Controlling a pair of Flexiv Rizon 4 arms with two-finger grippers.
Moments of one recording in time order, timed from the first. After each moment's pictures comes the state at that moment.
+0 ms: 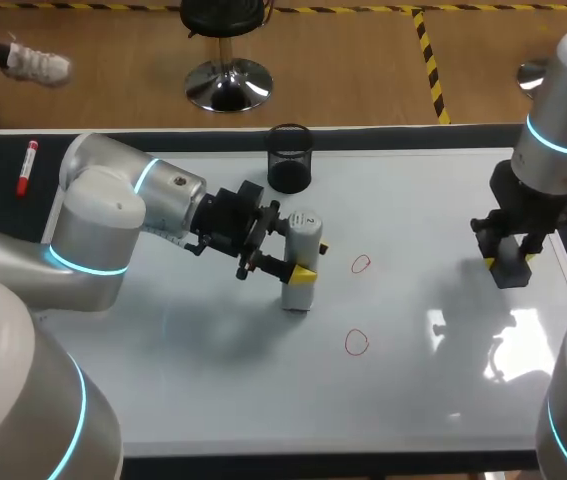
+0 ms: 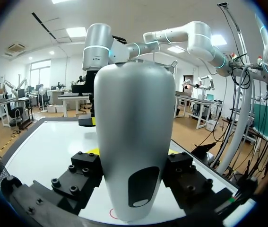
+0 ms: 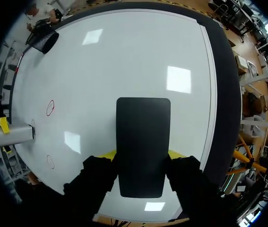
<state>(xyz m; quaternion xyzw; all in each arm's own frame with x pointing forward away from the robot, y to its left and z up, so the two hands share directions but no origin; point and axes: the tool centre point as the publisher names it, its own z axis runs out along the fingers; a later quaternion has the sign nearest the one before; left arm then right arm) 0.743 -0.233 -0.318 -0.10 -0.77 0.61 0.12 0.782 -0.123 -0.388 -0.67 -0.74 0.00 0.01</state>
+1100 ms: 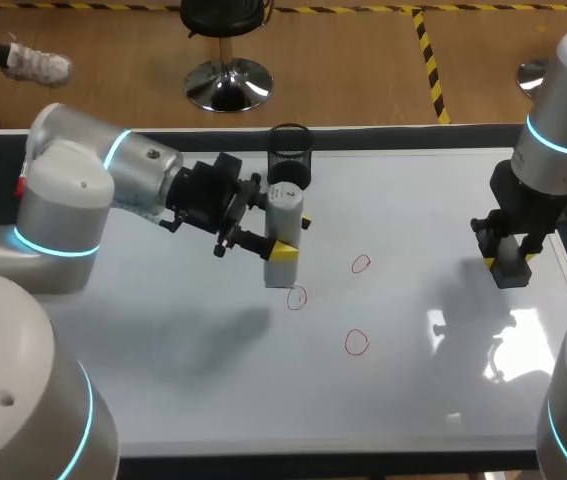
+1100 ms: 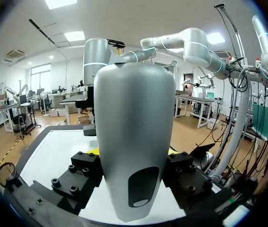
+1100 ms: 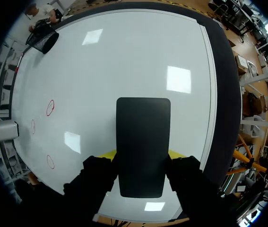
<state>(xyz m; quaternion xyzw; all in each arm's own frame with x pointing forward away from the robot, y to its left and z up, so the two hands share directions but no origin) 0.748 -0.203 -0.269 -0.11 -0.77 0.61 0.11 0.782 -0.123 -0.388 -0.67 -0.74 0.00 0.01</state>
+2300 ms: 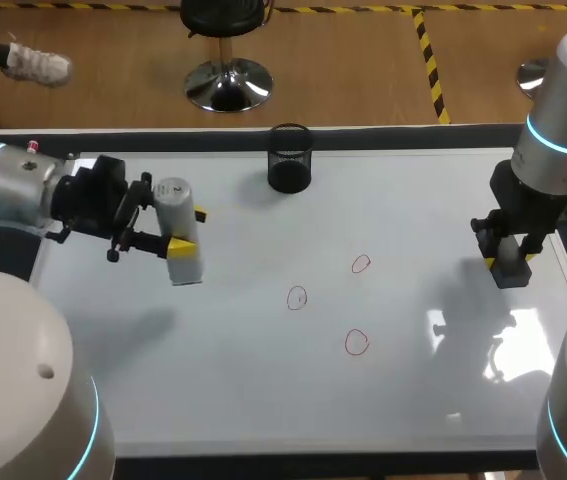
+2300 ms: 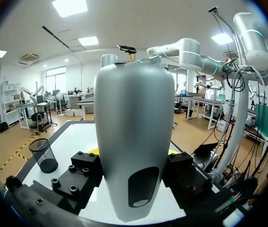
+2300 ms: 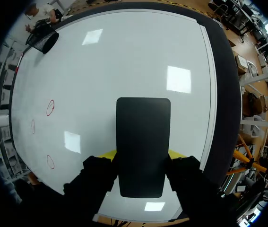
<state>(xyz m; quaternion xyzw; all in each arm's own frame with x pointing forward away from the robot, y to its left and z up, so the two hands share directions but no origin) 0.753 -0.062 -0.262 -0.06 -0.77 0.63 0.05 0.782 -0.123 -0.388 -0.67 -0.74 0.00 0.01</state>
